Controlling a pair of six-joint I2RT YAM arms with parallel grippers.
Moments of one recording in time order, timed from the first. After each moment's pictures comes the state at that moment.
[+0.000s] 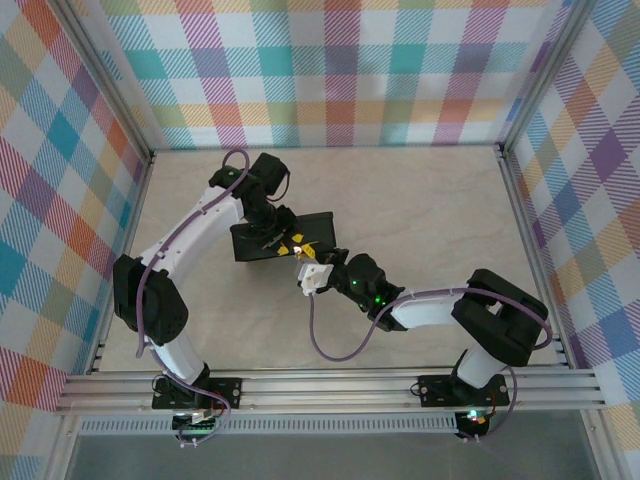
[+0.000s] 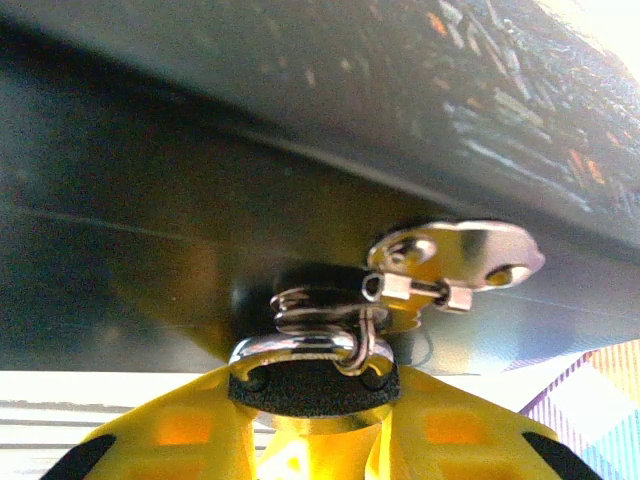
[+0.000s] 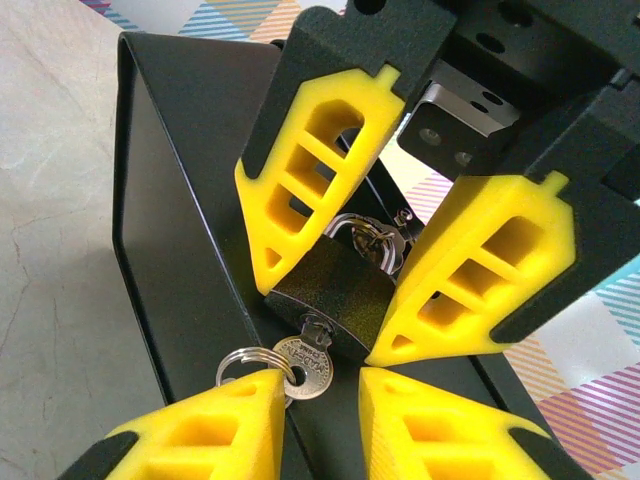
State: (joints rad) left arm -0.49 1.71 1.64 -1.24 0.31 -1.11; right arm 0.98 1.60 0.61 0.90 0.10 -0.86
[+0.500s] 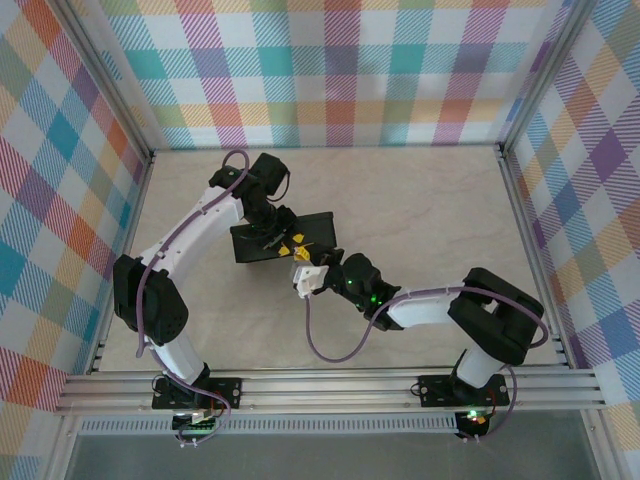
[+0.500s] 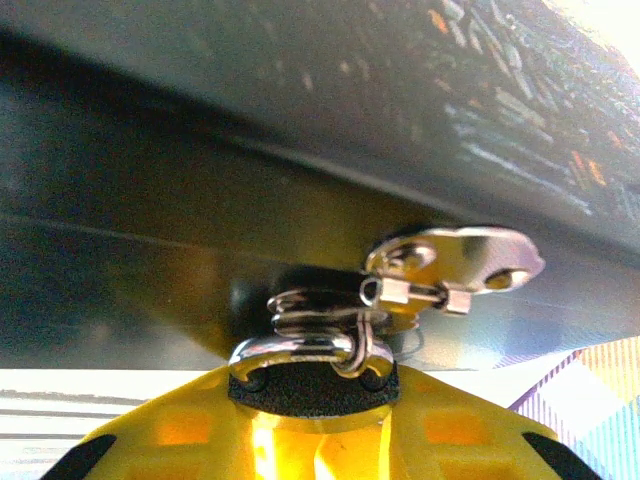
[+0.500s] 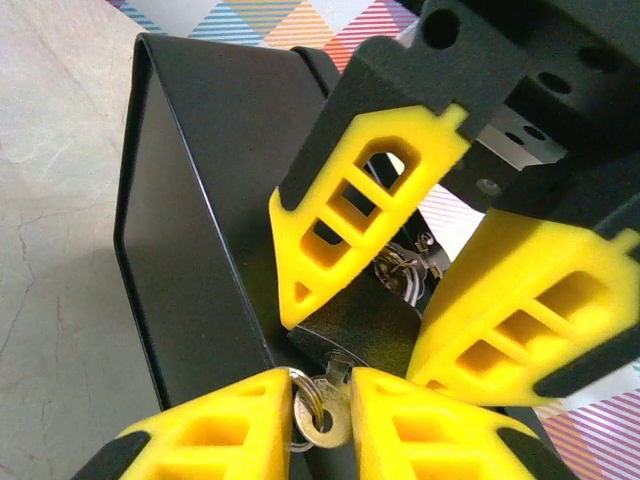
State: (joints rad) left arm -0.49 1.71 1.64 -1.24 0.33 -1.13; right arm 0.99 1.62 0.64 0.88 0.10 -0.91
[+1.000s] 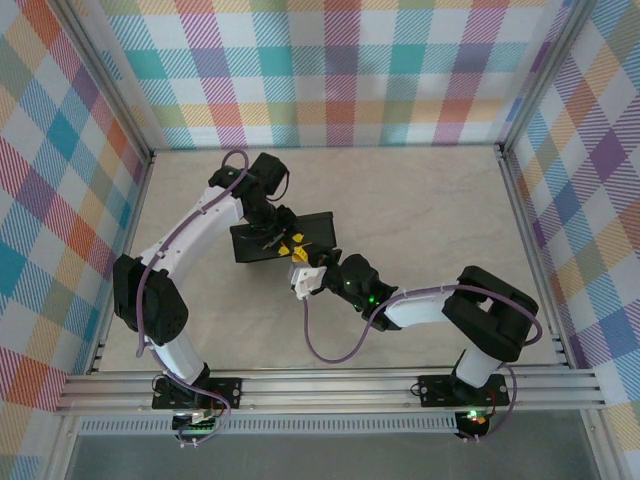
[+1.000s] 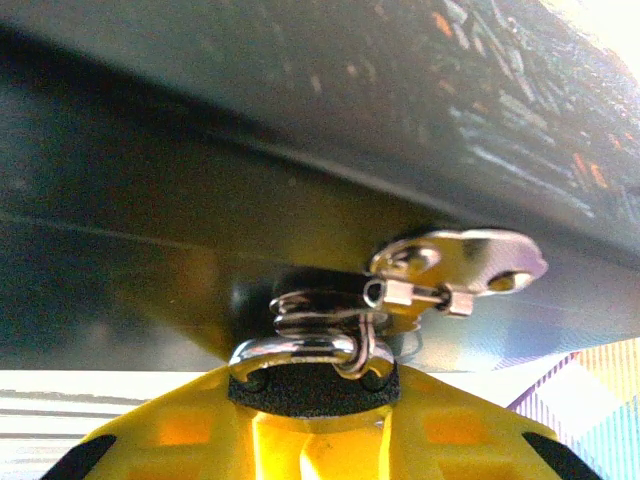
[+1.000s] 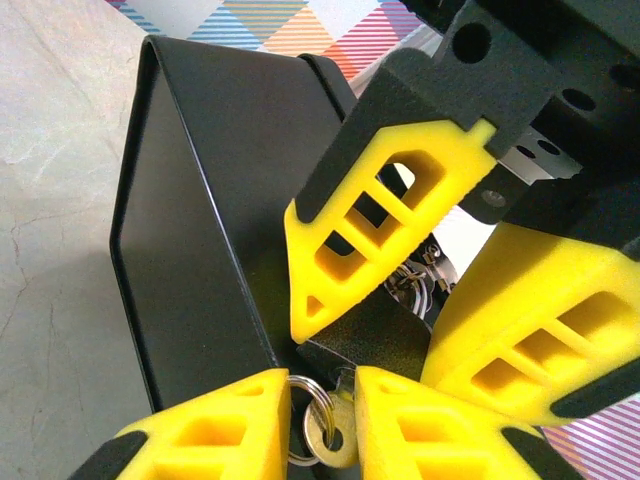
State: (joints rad) left arm -0.48 1.71 1.64 -1.24 0.33 -1.13; right arm 0.99 1.65 0.64 0.92 0.10 -0.93
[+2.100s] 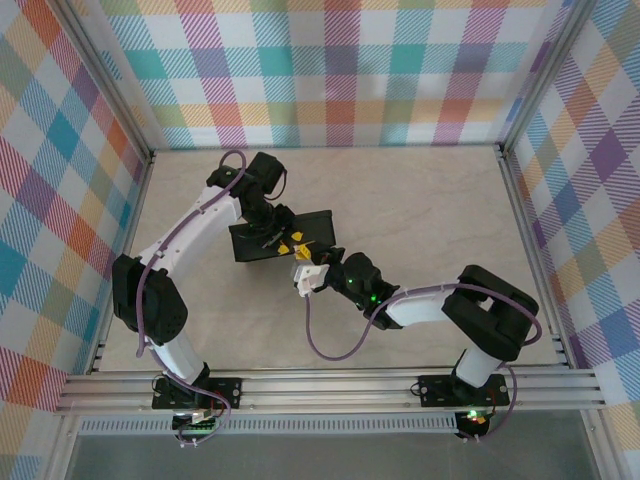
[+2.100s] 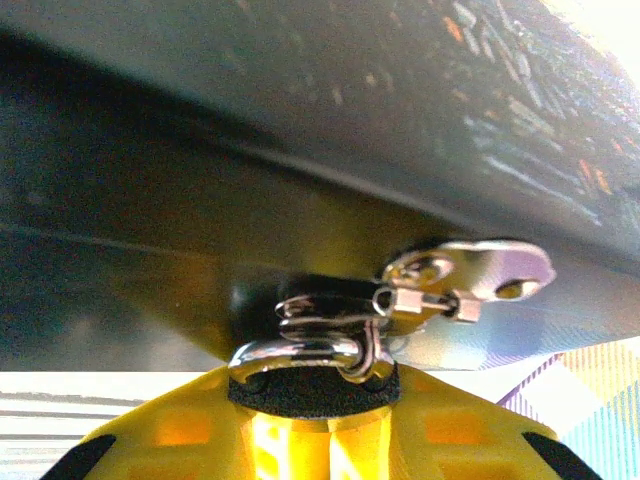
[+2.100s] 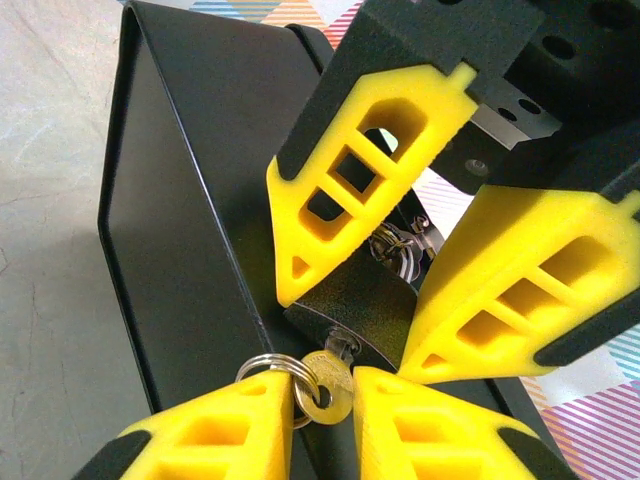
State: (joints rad) left arm -0.47 1.71 1.63 -1.22 0.35 -1.15; right arm 0.96 1.66 0.63 0.93 0.10 -0.93
